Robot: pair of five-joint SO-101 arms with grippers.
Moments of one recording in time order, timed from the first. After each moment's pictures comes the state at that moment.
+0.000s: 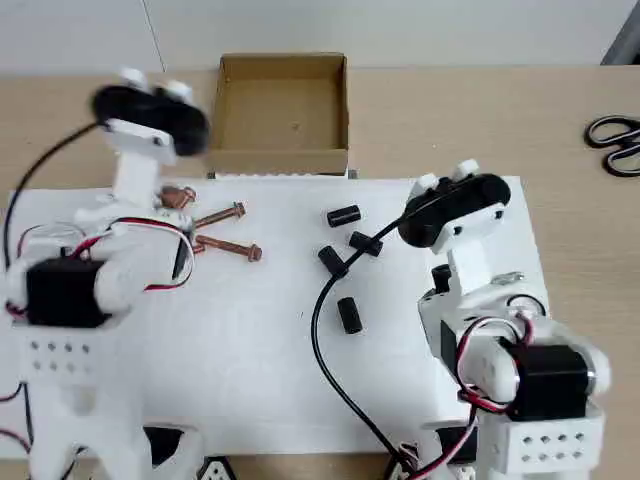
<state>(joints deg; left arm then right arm) -0.6 -35.7 4.4 91.5 -1.7 -6.9 -56.8 23.1 97.5 13.6</state>
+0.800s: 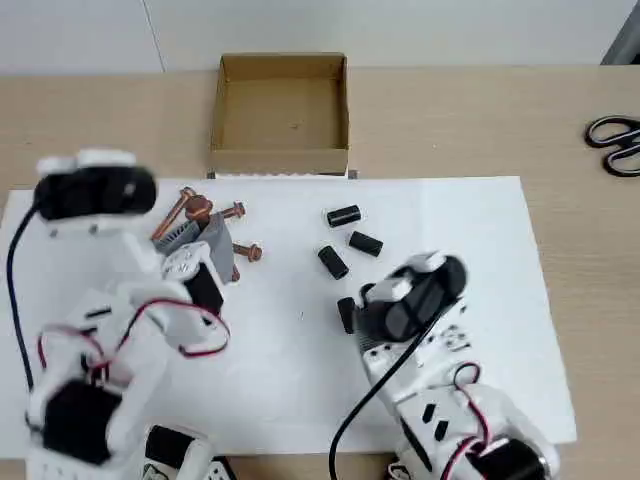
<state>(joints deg) 12.4 -69.1 36.0 69.1 30.6 -31.6 -98.6 60.8 75.1 -0.6</state>
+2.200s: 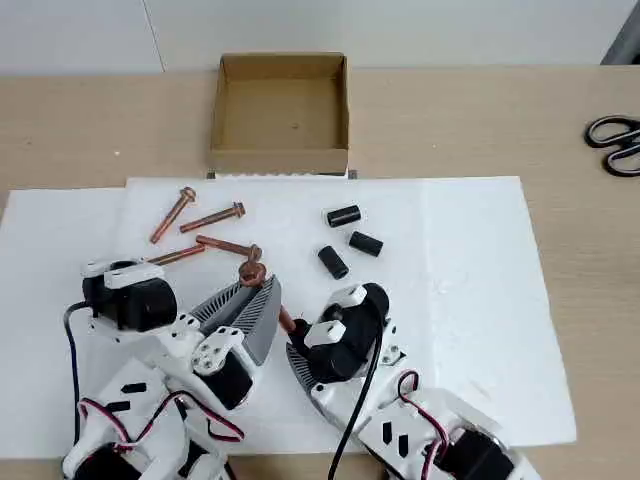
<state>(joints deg) 29.8 -103.4 65.4 61.7 35.8 -51.4 -103.2 74.1 64.1 -5.7</state>
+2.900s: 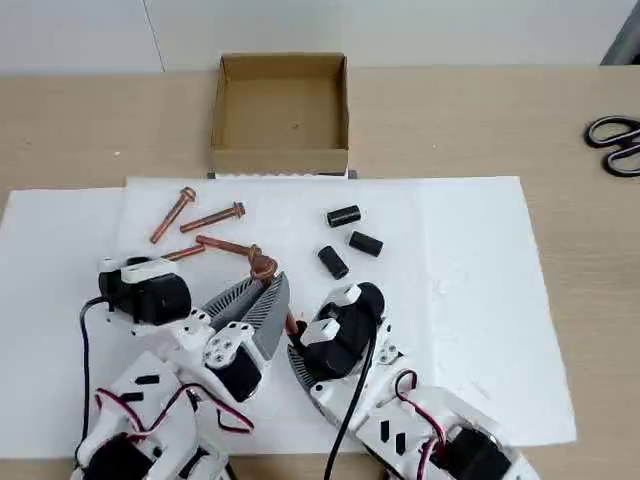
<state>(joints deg) 31.2 -103.6 71.2 57.2 35.6 -51.4 -103.0 74.4 64.3 -5.7</state>
